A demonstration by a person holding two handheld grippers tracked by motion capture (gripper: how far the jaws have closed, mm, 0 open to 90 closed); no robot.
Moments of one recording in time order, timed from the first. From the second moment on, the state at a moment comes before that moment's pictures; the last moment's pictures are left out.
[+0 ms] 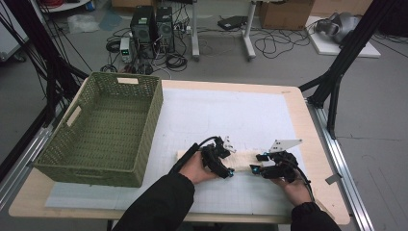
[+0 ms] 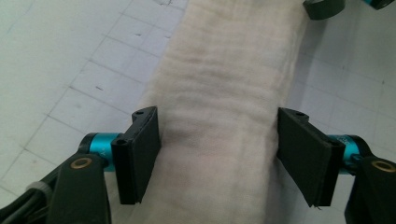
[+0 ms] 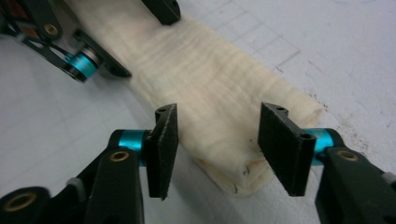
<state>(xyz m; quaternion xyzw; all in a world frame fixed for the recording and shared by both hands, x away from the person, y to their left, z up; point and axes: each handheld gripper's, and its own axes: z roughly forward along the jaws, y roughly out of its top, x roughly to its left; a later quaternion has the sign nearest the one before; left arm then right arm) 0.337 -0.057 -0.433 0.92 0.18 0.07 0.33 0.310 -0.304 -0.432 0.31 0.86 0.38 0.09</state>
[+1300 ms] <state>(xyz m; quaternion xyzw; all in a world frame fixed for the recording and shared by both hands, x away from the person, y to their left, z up) 0.342 -0.059 -0.428 0.92 0.20 0.10 0.31 0.308 -0.310 -0.424 0.32 0.85 0.40 0.10</state>
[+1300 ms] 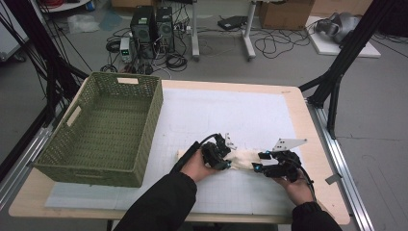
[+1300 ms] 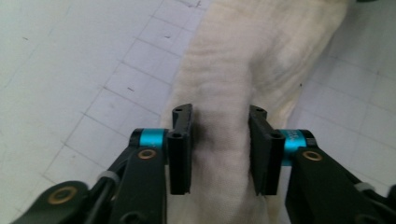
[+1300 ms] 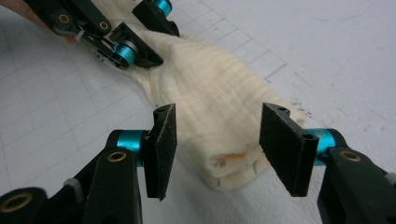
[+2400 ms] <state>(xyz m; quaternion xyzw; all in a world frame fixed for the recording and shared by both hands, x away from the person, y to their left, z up) 0.342 -0.054 -0.421 0.92 0.22 0.09 0.32 0.309 -0.309 -0.429 0.32 0.86 0.40 0.09</state>
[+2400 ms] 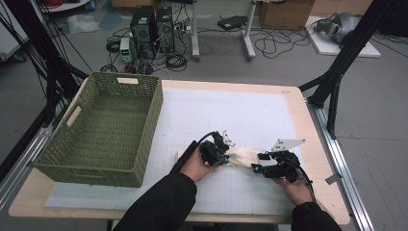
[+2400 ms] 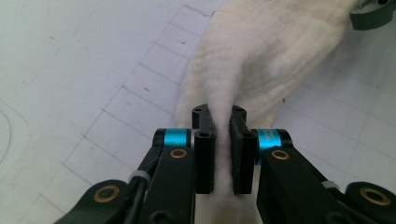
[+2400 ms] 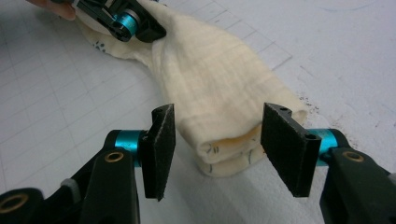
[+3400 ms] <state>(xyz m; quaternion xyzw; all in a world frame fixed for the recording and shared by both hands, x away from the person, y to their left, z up) 0.328 -0.059 -0.427 0.93 0.18 0.13 0.31 0.298 -0.342 -0.417 0.36 0.82 0.44 0.11</state>
